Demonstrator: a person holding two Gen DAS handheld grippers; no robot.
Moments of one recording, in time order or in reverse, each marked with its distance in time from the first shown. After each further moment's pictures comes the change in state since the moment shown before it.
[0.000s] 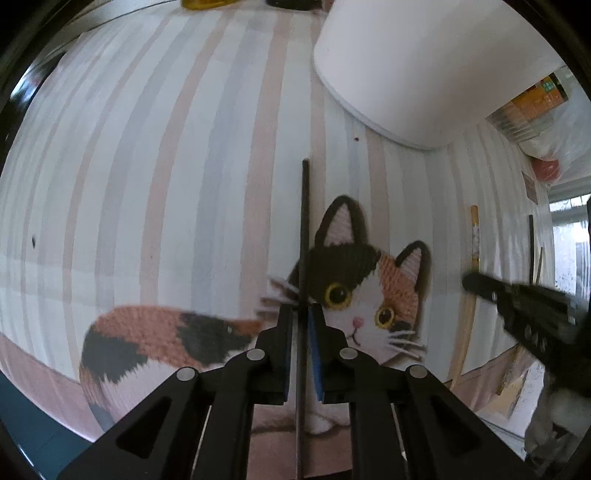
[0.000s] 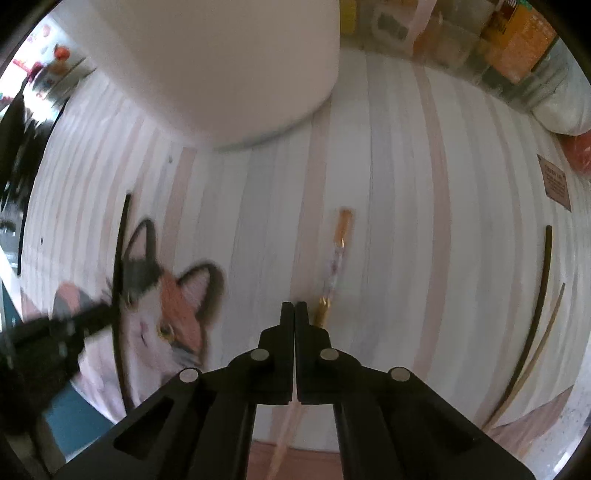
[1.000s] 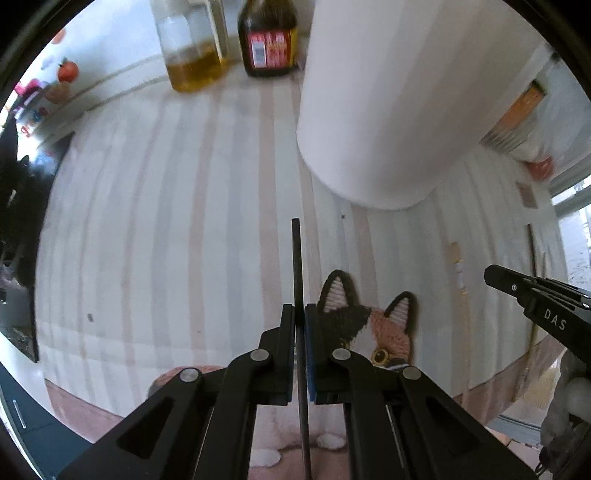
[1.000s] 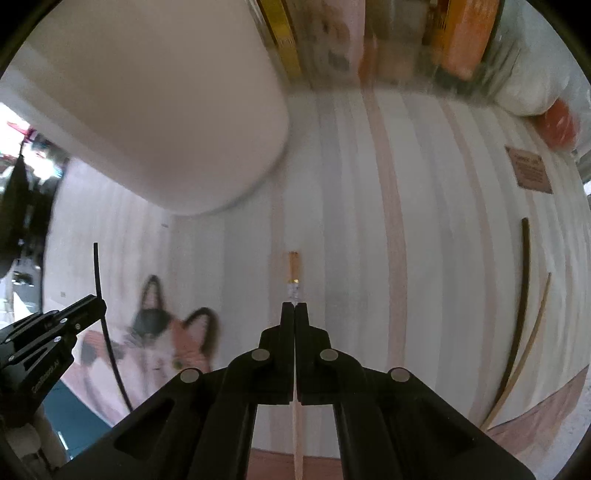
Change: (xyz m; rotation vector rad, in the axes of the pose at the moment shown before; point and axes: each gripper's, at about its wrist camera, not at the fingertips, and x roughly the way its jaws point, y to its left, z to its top) left arm -0.034 -0.070 0.055 0.122 -0.160 0.123; right arm -0.039 -0.016 0.012 0.134 -0.182 0.065
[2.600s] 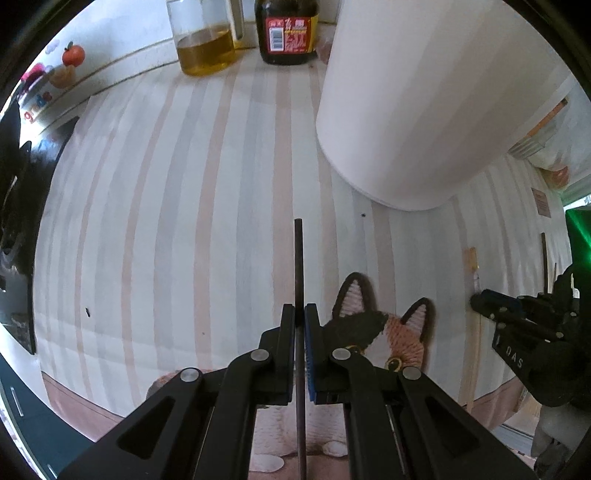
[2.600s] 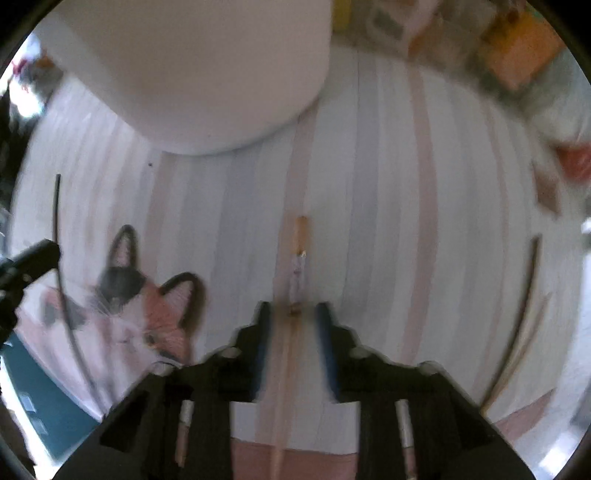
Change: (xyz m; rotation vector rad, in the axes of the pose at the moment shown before) left arm 0.009 0.036 -0.019 -0.046 0.050 0.014; right arm 0.039 0.023 -0.019 -0.187 0.163 -0.196
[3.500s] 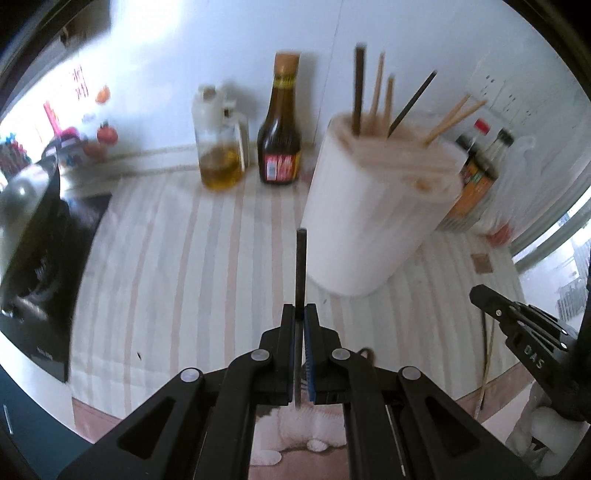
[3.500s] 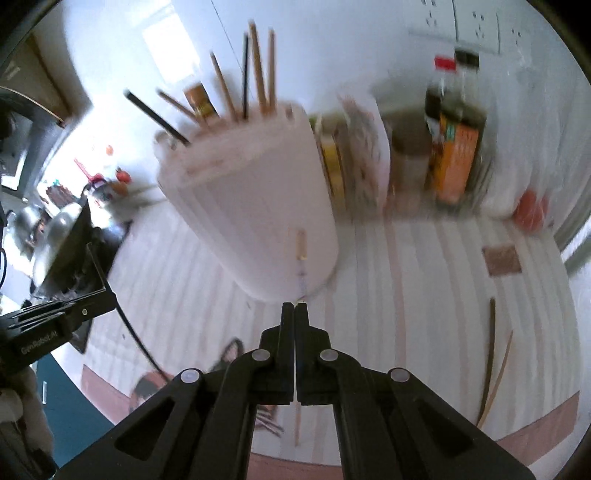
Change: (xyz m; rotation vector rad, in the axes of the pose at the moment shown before) left arm -0.140 0.002 0.004 0.025 -0.321 -0.064; right arm -0.174 -0.028 -0.050 0.134 -0.557 0.233
